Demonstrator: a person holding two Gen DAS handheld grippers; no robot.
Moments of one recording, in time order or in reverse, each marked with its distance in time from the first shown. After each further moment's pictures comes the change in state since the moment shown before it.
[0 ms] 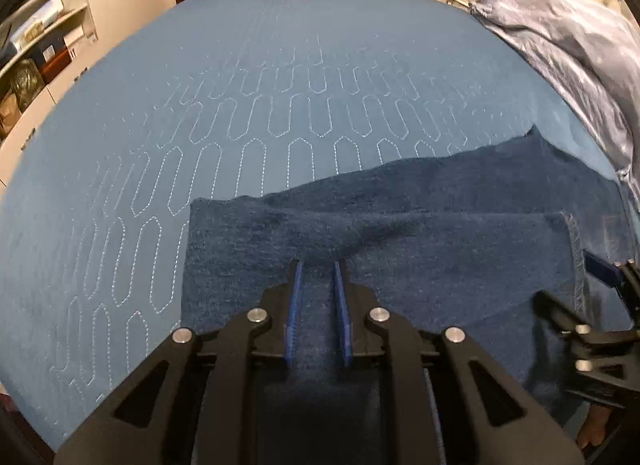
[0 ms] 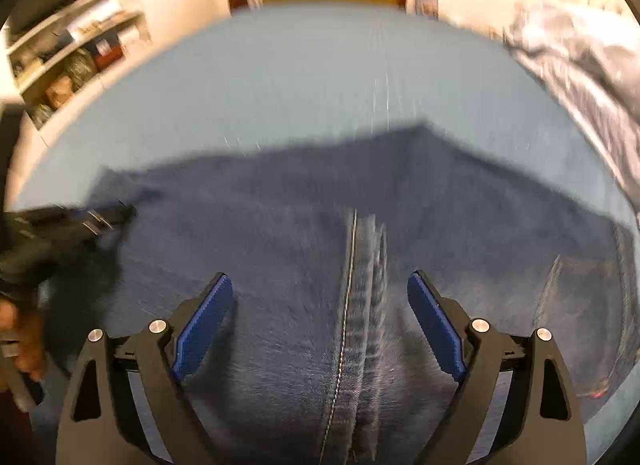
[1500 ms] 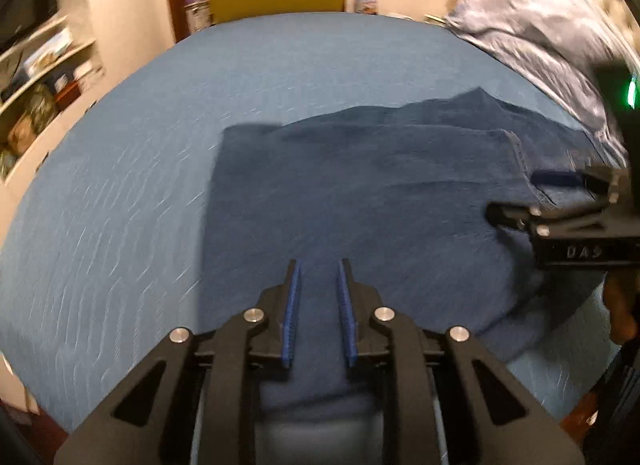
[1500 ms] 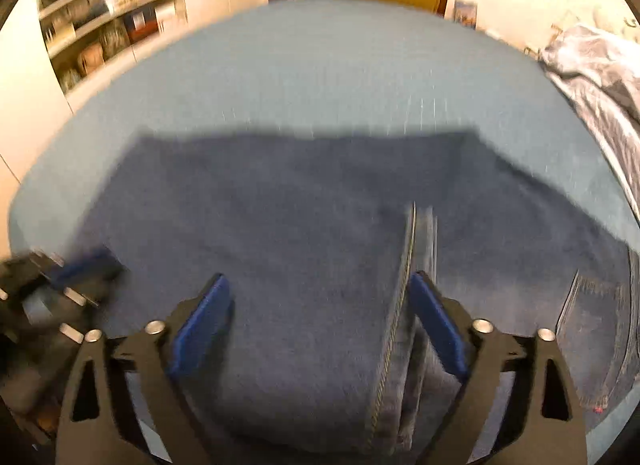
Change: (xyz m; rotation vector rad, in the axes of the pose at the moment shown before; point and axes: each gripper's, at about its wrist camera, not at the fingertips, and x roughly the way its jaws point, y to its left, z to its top) left arm -0.062 -0.001 -0.125 0.034 -0.147 0.008; right arm -0.009 0.008 -0.019 -0.154 -0.005 0.046
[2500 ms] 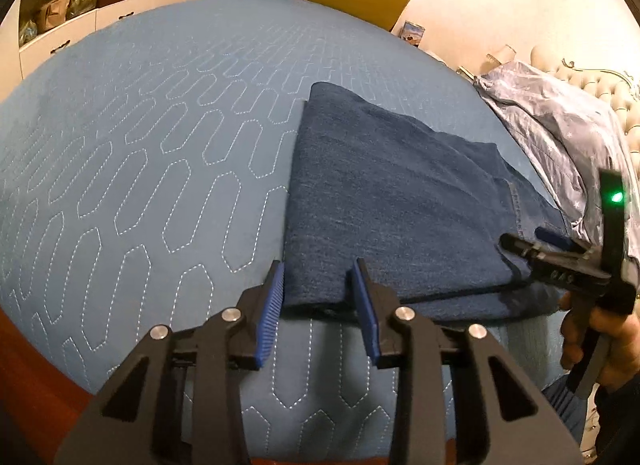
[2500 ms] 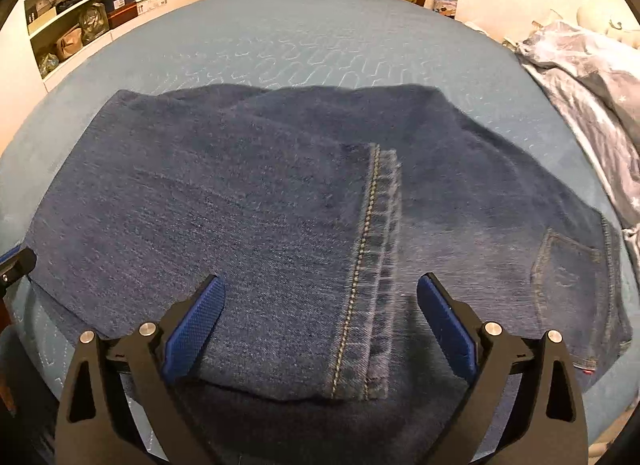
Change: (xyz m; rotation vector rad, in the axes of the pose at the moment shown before) left arm -0.025 0.068 -0.039 -0.340 0.003 -0.168; right arm -0.026 0.016 -0.016 0.003 -0.023 -0.118
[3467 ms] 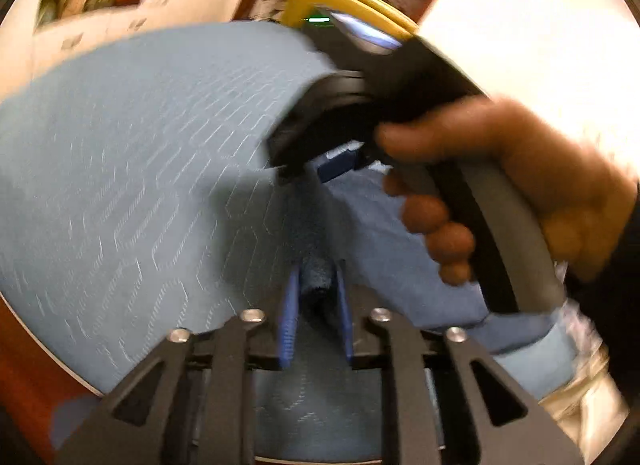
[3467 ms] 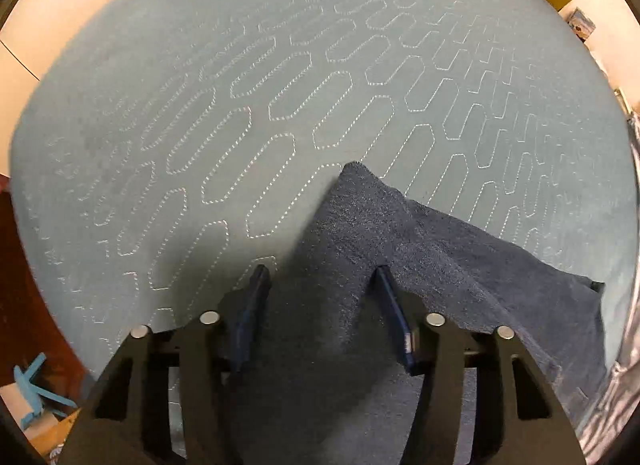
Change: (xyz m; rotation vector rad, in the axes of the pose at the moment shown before) left arm -0.034 -0.022 0.004 -0.153 -0.138 -0.091; right arm 0.050 0.230 0.150 -0.324 0.366 0.154
